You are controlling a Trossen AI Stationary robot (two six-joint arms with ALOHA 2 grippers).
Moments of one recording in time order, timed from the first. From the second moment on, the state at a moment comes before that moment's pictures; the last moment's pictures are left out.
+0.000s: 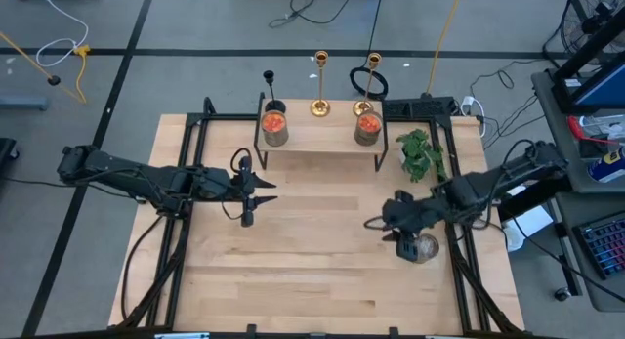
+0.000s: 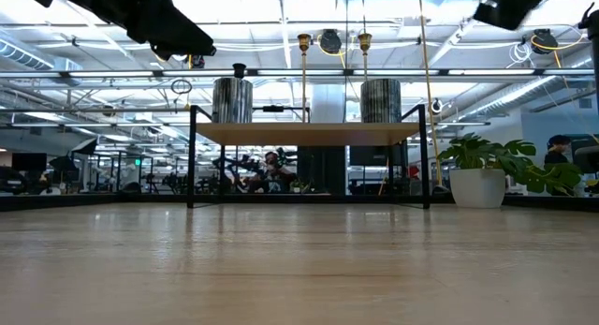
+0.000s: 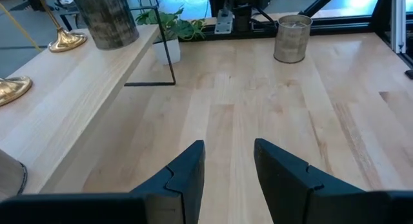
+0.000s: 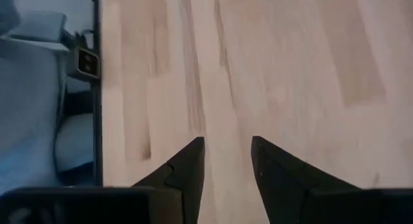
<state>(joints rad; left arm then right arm) -0.13 0.96 0.62 -0.06 -0.25 0.00 0.41 1.17 1.09 -0.87 0.04 0.62</state>
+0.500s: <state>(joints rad) -0.13 0.96 0.62 0.00 -0.27 0.12 0.55 1.17 0.87 -1.00 -0.16 1.57</state>
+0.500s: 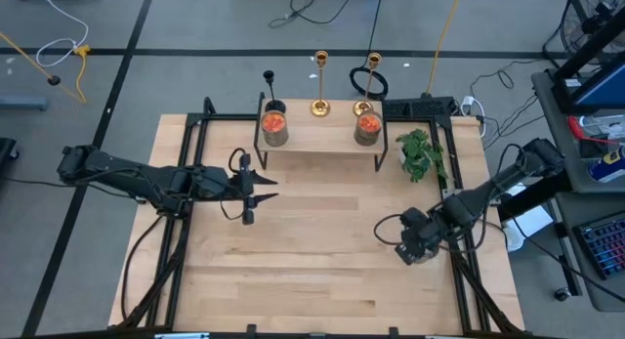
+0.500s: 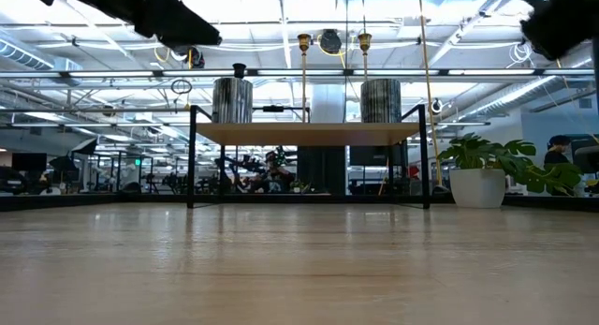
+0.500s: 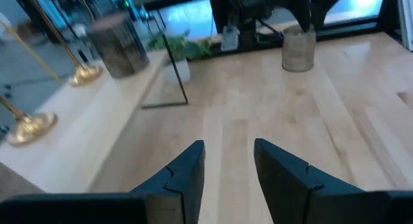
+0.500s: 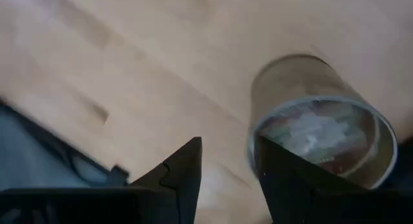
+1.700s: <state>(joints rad) -0.13 0.96 0.62 0.05 -0.27 0.20 0.56 1.17 0.79 -0.65 -0.03 1.17</state>
